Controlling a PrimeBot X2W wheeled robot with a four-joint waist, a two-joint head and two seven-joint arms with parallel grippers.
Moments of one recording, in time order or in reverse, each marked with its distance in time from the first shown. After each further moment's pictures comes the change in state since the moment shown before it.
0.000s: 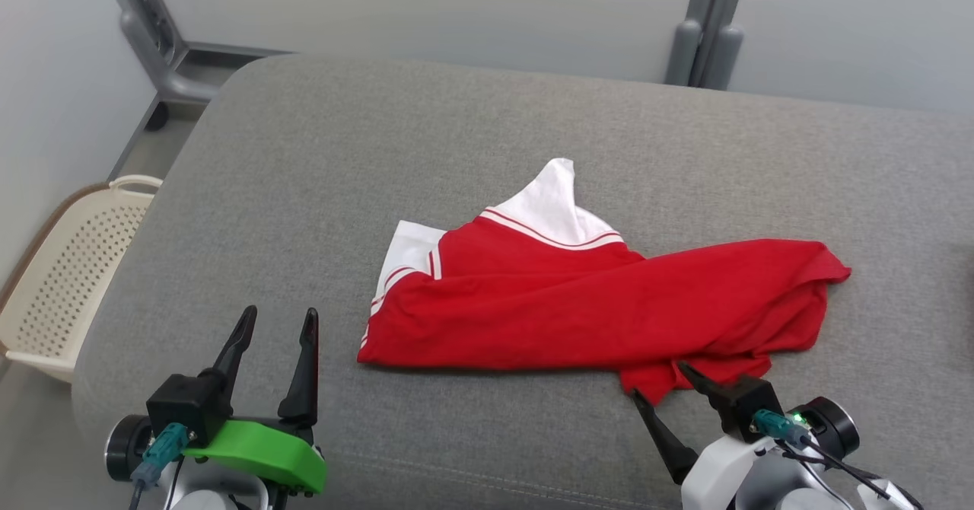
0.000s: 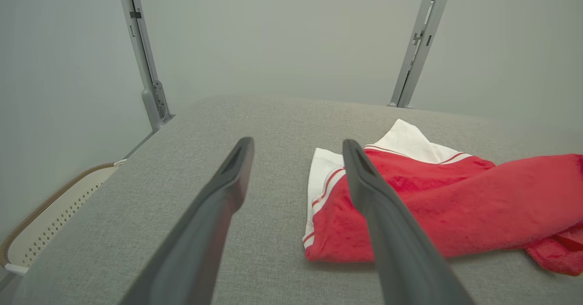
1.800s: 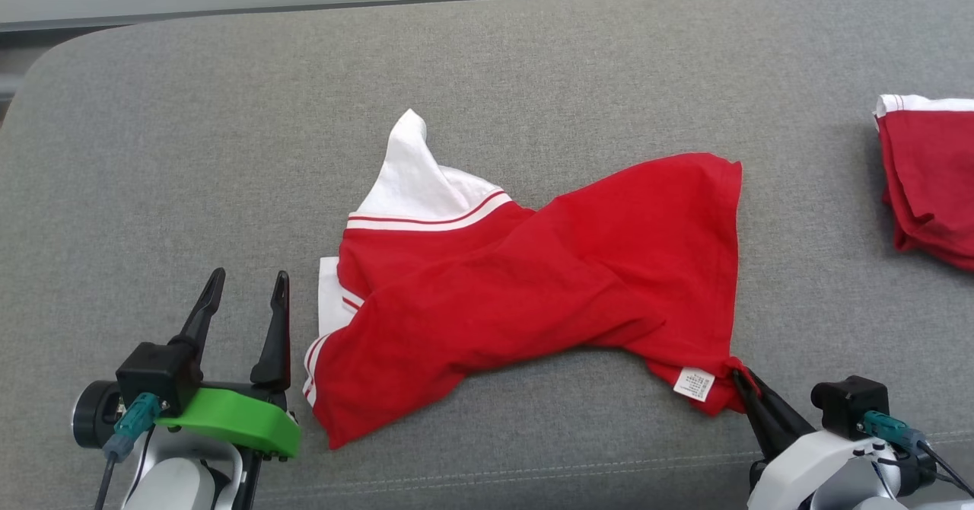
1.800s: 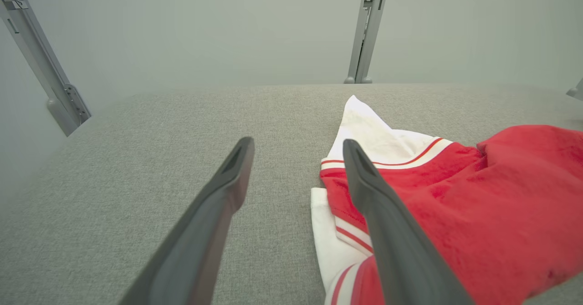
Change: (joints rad) left arm -0.066 -0.015 0.074 0.039 0.058 -0.038 -0.011; right arm 0.054 -0.092 -0.122 0.009 0.241 -0.001 -0.056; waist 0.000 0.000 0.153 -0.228
